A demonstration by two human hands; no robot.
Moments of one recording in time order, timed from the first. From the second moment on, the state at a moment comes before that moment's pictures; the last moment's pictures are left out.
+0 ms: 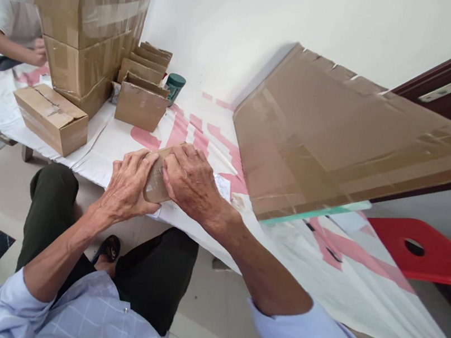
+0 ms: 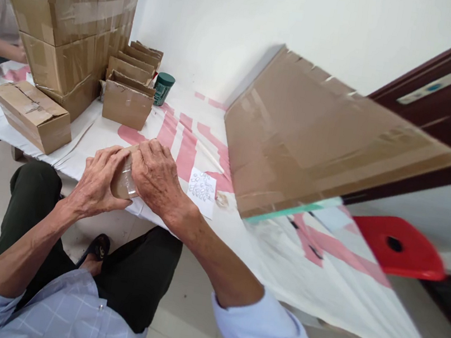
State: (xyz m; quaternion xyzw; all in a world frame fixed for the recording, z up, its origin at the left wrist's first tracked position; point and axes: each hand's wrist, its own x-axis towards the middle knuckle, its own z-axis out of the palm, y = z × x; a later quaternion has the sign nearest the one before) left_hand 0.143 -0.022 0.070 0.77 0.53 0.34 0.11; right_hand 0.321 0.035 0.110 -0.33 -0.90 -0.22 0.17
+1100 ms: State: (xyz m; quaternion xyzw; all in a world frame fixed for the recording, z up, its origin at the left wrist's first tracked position) left_hand 0.143 -0.021 0.070 0.77 0.53 0.34 0.10; right_hand 0.328 0.039 0.116 -0.30 -0.92 -0.20 0.17
